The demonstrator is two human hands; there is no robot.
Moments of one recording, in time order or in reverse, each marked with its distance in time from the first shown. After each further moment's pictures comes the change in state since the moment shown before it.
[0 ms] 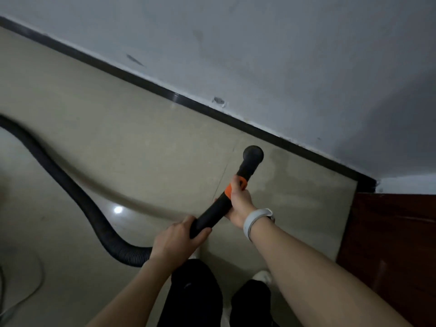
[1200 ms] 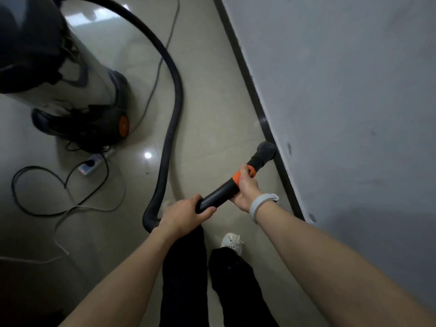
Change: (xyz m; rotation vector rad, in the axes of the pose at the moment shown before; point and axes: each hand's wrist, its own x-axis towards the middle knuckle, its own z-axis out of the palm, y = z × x) left_hand -0.076 -0.210 -0.297 -0.601 0.228 -0.417; right_hand -0.143 -0.001 0.439 -0.778 -0.212 -0.014
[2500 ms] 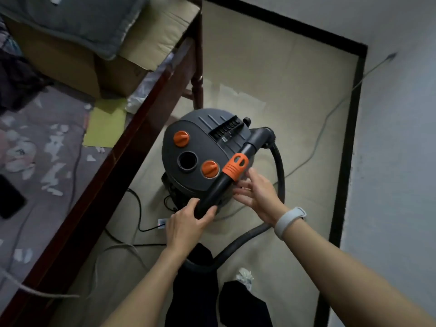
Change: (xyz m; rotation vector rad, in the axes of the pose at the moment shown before) left_hand -0.016 -0.200 -0.393 -0.612 0.951 -0.518; right_hand -0.160 -0.137 0.548 -0.905 -0.616 -0.375
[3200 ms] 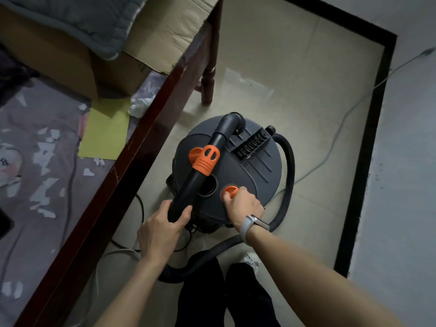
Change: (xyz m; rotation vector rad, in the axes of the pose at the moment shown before) left_hand 0.100 -0.074 -0.035 0.001 0.169 -0.065; right_hand 0.105 0.014 0.094 -1.273 0.350 0.057
